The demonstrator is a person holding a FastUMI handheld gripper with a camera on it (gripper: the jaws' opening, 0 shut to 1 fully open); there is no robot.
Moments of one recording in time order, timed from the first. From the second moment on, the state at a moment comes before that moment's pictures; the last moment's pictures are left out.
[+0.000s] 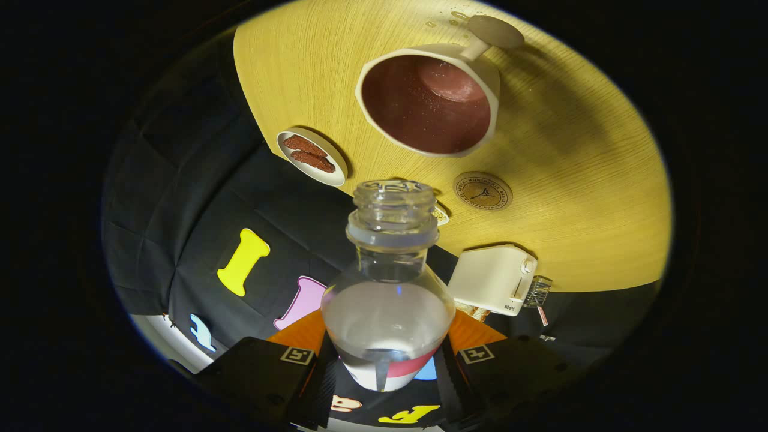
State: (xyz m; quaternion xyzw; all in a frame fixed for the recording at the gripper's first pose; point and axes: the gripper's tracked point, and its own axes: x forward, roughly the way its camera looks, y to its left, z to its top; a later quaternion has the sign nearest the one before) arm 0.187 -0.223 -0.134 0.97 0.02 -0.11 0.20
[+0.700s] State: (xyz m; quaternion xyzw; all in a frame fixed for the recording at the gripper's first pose) arm 0.177 -0.219 -0.138 0.96 0.01 -0.11 0.27
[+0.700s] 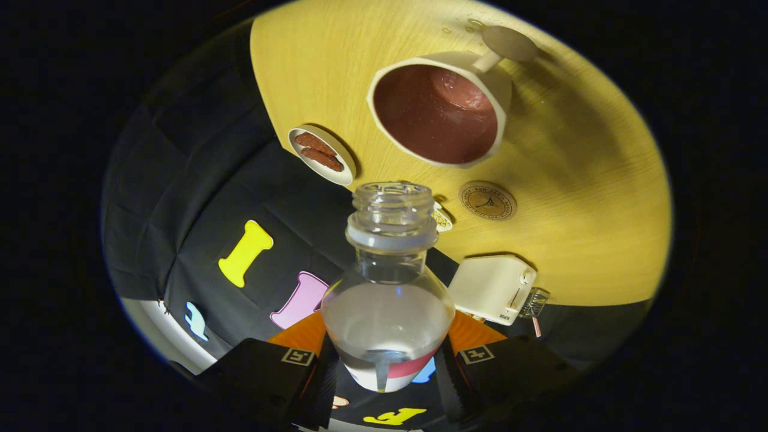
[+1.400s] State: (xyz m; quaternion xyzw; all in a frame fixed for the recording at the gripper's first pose) arm 0.118 -0.195 -0.130 0.66 0.06 -0.04 0.75
